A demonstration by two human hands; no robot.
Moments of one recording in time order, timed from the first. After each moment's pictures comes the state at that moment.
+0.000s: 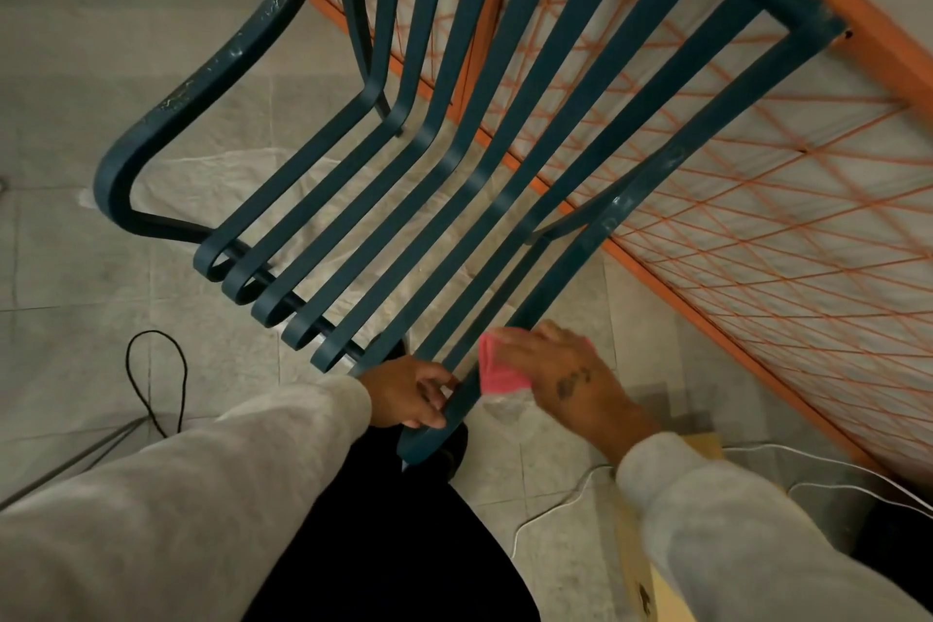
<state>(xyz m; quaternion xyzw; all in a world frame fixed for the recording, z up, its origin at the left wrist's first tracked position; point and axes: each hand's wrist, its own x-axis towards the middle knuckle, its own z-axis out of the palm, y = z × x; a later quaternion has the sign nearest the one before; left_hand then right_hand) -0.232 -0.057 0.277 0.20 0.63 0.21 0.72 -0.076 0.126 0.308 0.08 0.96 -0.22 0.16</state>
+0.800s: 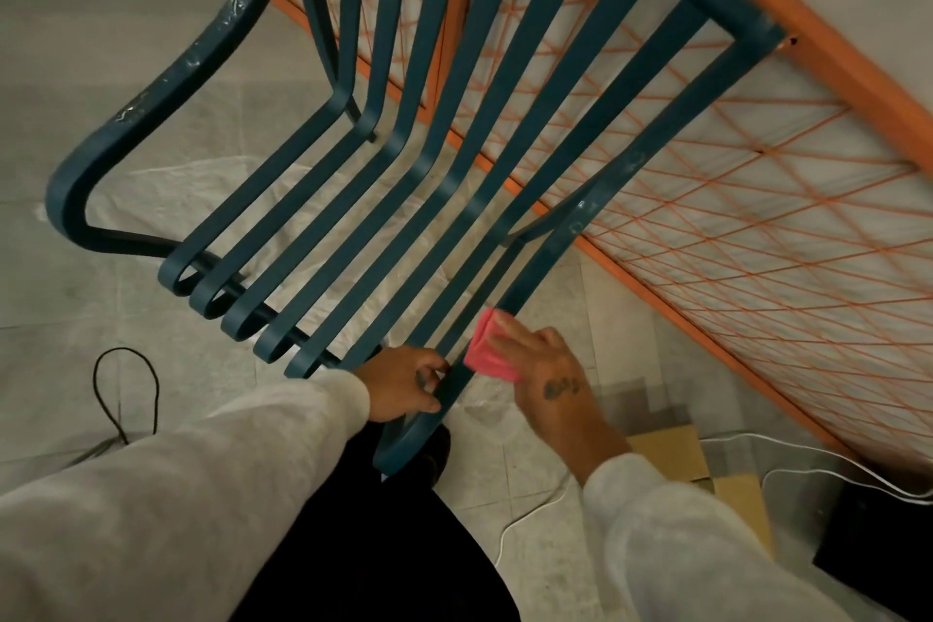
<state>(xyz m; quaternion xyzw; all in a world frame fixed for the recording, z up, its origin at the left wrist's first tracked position) -0.231 -0.026 0.284 0.31 0.69 0.15 0.64 -0.066 0.121 0.309 0.13 0.97 -0.18 0.05</state>
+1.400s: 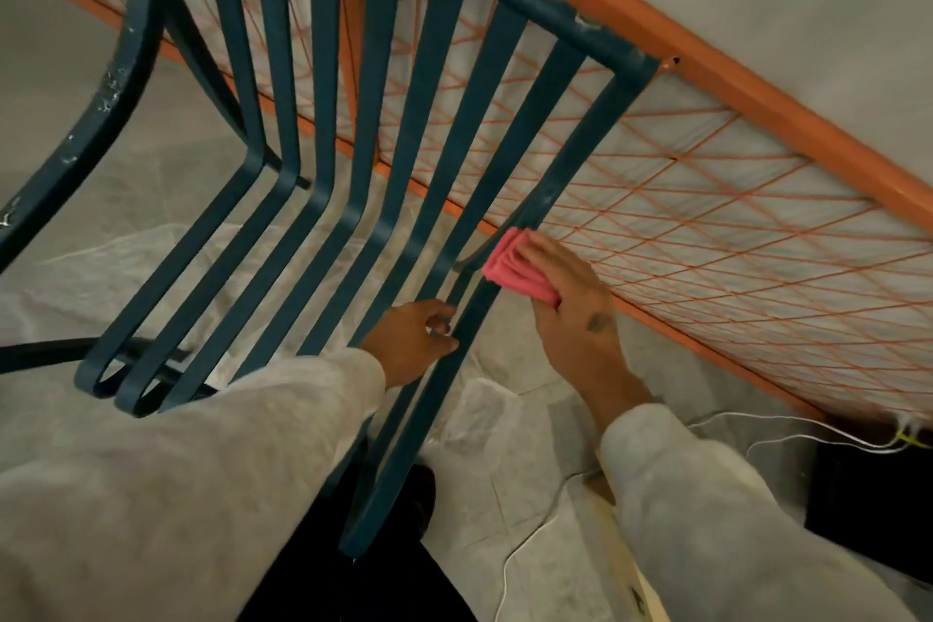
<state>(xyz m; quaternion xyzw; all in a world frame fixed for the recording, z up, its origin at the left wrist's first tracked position) -0.255 0.098 0.305 0.32 0.74 0.23 0.54 -0.097 0.233 0.338 0.36 0.87 -0.31 -0.15</state>
